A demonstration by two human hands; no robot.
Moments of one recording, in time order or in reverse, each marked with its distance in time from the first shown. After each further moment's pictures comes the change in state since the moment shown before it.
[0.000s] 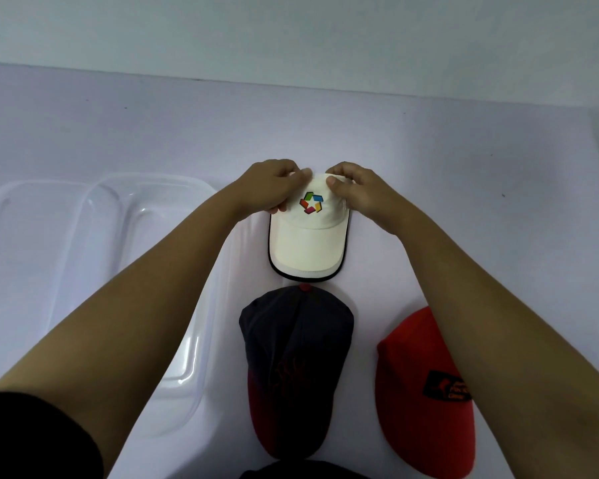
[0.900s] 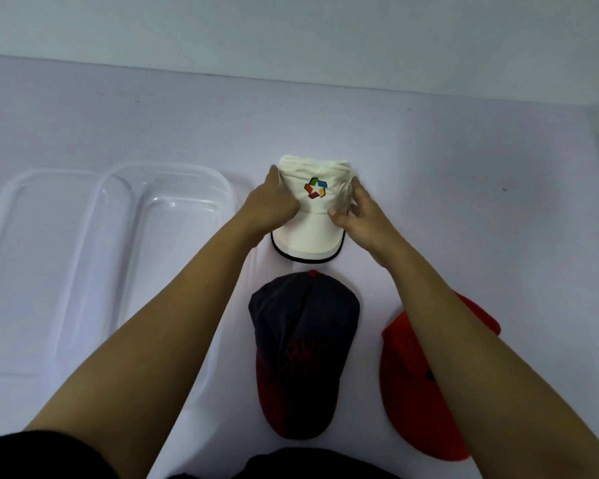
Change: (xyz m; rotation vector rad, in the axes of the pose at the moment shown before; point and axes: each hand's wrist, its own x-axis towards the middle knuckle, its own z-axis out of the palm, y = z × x) left_hand -0.040 -0.012 0.028 -0.253 0.117 -0.217; right_hand -0.039 0.023 0.044 0.173 0.106 0.101
